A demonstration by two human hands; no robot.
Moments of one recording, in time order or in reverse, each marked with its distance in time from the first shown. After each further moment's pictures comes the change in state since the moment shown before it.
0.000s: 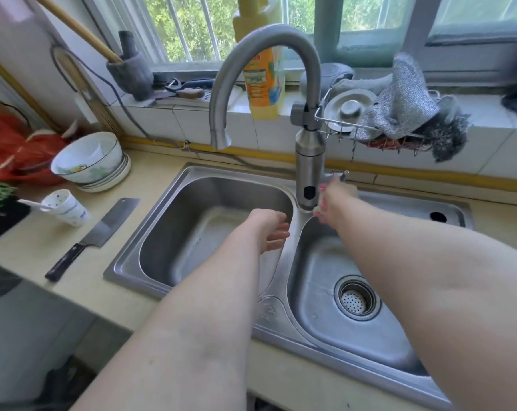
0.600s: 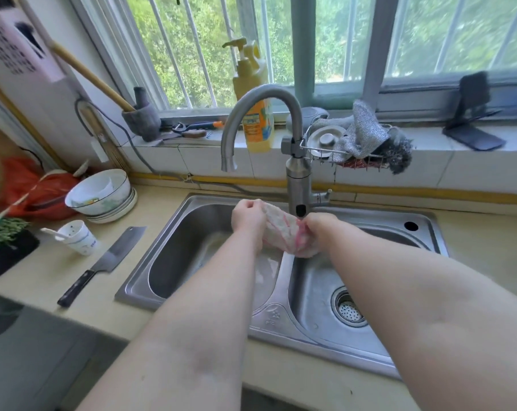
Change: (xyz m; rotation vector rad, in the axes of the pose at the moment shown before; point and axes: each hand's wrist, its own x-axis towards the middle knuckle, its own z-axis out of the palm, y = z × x) left_hand -0.054 0.016 -0.018 -0.130 0.266 0.399; right_hand -0.071 0.026 -0.012 -0.214 -0.175 0.094
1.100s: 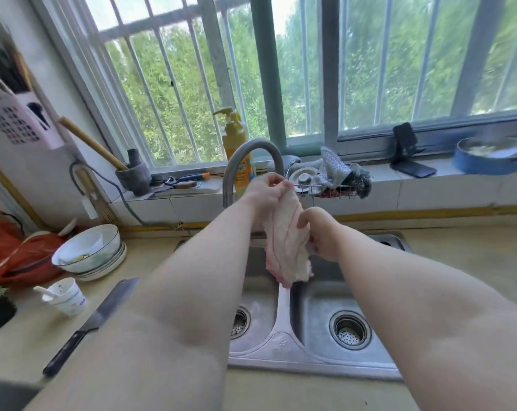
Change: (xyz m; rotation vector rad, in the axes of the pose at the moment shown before) left_hand -0.053 0.110 -0.019 0.225 -0.527 0.466; right_hand -0.099 -0.009 -0.011 -0.012 -0.031 -0.352
